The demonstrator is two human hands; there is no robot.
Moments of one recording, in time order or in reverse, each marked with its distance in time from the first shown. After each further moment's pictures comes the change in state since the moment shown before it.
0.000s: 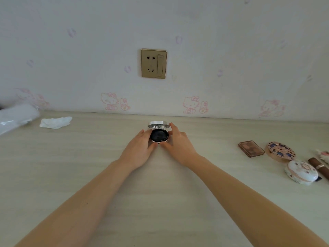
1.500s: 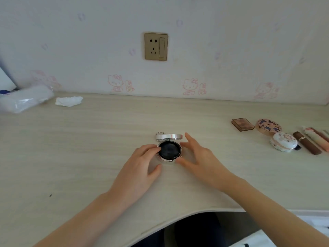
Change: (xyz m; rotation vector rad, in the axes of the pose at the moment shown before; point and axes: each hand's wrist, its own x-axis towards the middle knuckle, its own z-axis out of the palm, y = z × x) left_hand -0.178 0.065 -0.020 -0.029 0.066 0.095; right_hand -0.169 -0.013 -0.052 0.043 -0.194 -0.026
